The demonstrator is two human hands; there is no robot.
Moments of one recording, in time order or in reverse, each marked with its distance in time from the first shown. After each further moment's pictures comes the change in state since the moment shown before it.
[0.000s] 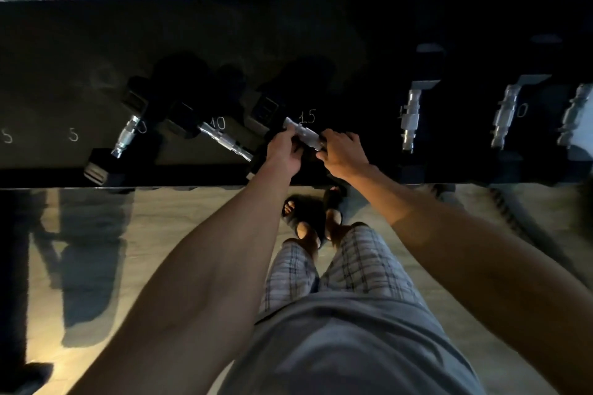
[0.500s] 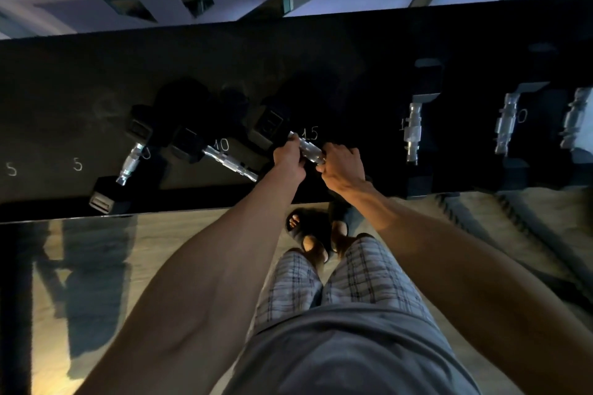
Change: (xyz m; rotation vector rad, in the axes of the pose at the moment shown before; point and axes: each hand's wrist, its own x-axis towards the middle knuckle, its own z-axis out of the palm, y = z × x) left_hand 0.011 0.015 0.016 0.183 0.092 0.021; right_hand 0.010 -0.019 0.006 -0.023 0.034 0.122
